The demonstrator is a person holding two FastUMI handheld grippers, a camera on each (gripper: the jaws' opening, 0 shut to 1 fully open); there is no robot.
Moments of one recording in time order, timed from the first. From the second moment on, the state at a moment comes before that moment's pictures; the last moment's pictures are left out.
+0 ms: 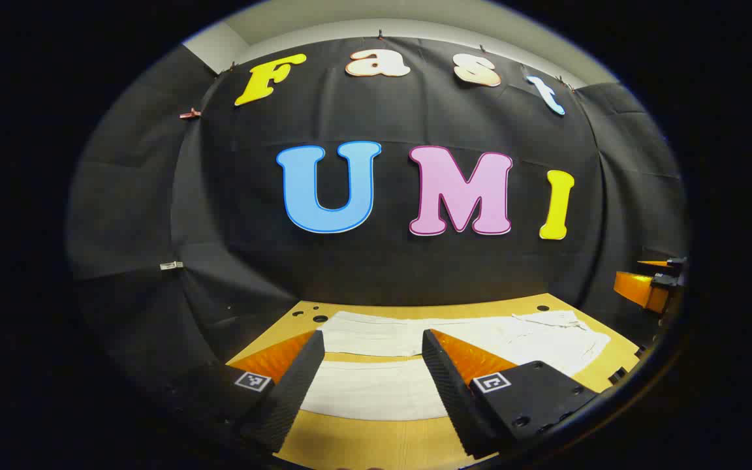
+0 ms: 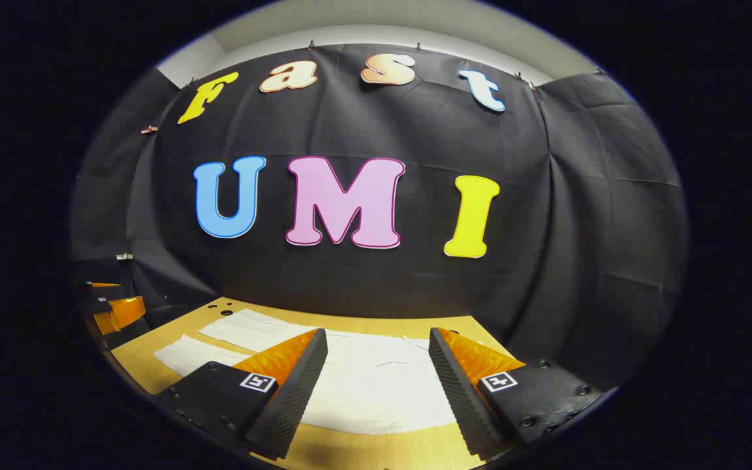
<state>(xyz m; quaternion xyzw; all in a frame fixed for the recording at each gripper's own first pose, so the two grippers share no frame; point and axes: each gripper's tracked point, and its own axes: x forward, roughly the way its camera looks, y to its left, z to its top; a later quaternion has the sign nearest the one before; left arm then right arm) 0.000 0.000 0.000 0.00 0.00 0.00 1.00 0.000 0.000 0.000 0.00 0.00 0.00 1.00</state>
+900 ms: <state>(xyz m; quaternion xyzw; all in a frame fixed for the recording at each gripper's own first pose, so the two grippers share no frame) 0.018 -0.014 -0.018 0.01 0.03 -0.01 1.00 0.026 -0.036 -0.023 -0.04 0.02 -0.01 1.00</state>
